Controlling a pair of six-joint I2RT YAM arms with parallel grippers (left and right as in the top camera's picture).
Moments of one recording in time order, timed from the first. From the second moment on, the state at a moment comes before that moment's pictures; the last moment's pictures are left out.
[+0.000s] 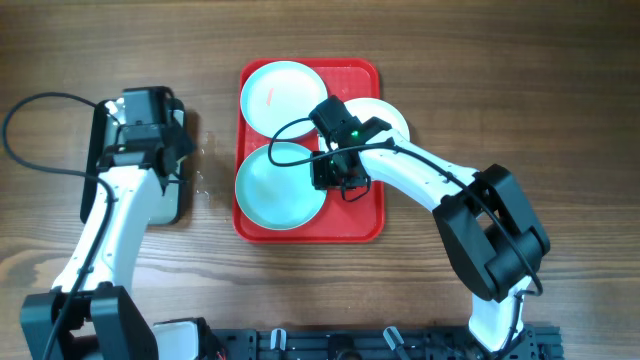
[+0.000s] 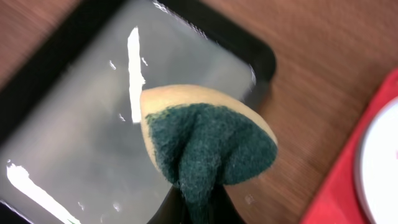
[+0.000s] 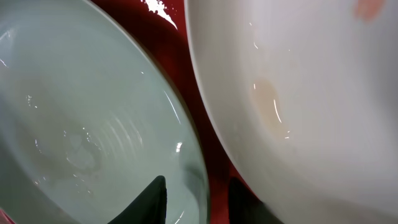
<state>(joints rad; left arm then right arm) 0.08 1.48 0.99 -0.49 -0.26 -0.46 0.64 2.01 1.33 -0.65 -0.23 0.59</state>
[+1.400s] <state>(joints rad) 0.13 1.76 0.99 -0.35 -0.21 0.07 0.64 2.01 1.33 -0.63 -0.23 0.58</state>
